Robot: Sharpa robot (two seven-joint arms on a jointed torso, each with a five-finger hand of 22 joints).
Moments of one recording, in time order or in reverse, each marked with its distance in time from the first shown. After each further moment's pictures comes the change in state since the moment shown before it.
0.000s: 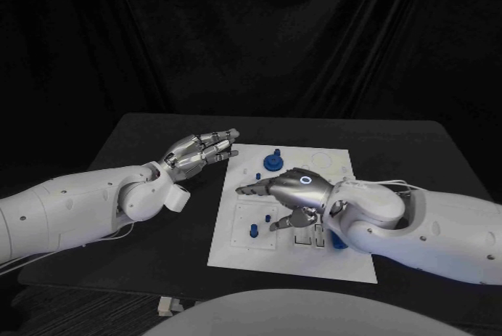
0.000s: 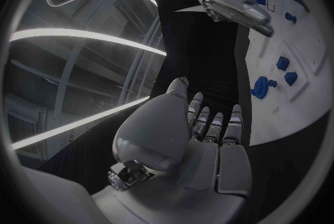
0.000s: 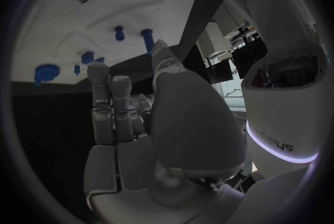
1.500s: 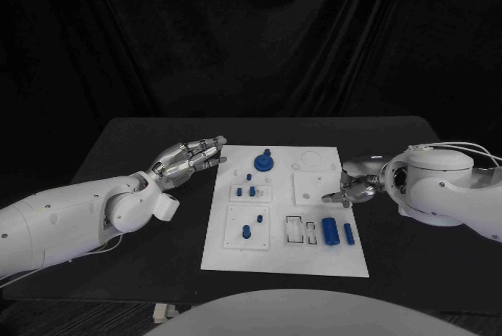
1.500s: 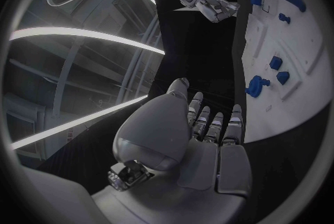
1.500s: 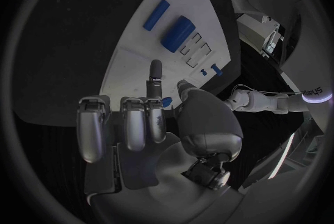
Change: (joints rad) left arm -0.024 -0.002 0.000 -0.011 0.000 0.001 0.000; left_hand 0.000 0.008 0.006 0.000 0.004 0.011 0.004 0.004 0.002 0.007 0.007 0.012 0.002 0.004 -0.004 0.004 0.000 0.000 0.003 0.003 0.004 -0.016; right arm 0.142 -0.314 0.000 0.073 0.309 0.453 -0.477; right_hand -0.697 0.247 0.036 -0.011 0.016 0.842 -0.008 0.238 0.258 0.903 -0.196 1.364 1.219 0.244 -0.156 0.402 0.513 -0.125 0.246 -0.142 0.865 0.000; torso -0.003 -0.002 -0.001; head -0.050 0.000
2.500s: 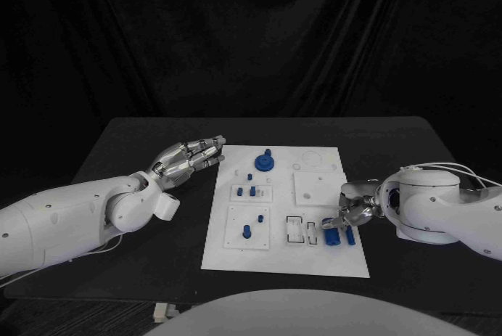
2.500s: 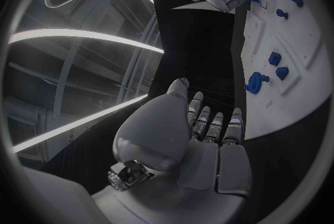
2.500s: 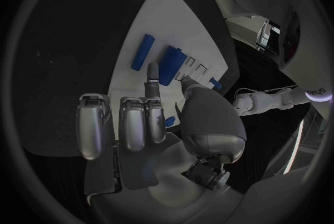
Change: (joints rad) left arm -0.001 -0.002 0.000 0.001 0.000 -0.024 0.002; left_hand 0.000 0.000 0.003 -0.003 0.000 0.003 0.004 0.005 0.000 0.000 0.000 0.000 0.000 -0.004 0.004 0.000 0.000 0.000 -0.057 -0.011 -0.023 -0.068; right arm -0.083 0.014 0.000 -0.006 0.094 0.033 -0.044; right_hand 0.037 -0.101 0.023 0.004 -0.059 -0.072 0.025 -0.057 0.029 0.000 0.000 0.000 0.000 0.003 0.011 0.000 0.000 0.000 0.000 0.007 -0.051 0.000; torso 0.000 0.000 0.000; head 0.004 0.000
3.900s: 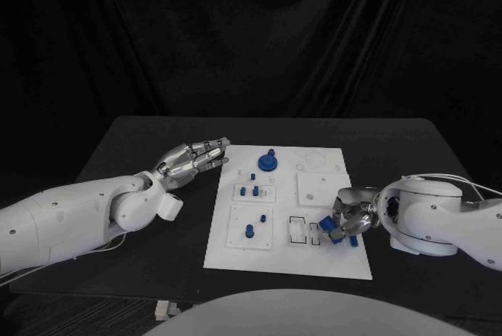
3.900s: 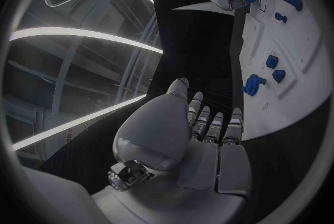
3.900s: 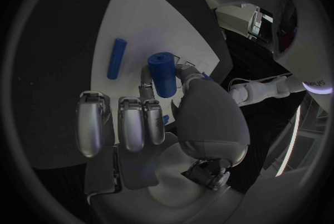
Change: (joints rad) left arm -0.007 -0.002 0.000 0.000 0.000 0.013 -0.010; left_hand 0.000 0.000 0.000 0.000 0.000 -0.004 -0.004 0.000 0.000 0.000 0.000 0.000 0.000 0.000 0.000 0.000 -0.001 0.000 0.000 0.000 0.000 0.011; right arm -0.014 0.009 0.000 0.037 0.116 -0.100 -0.001; right_hand 0.219 -0.043 0.025 -0.077 0.644 -0.179 -0.007 0.139 0.312 0.000 0.000 0.000 0.000 -0.001 -0.003 -0.030 0.000 0.000 0.000 0.000 -0.050 0.001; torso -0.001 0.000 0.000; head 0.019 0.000
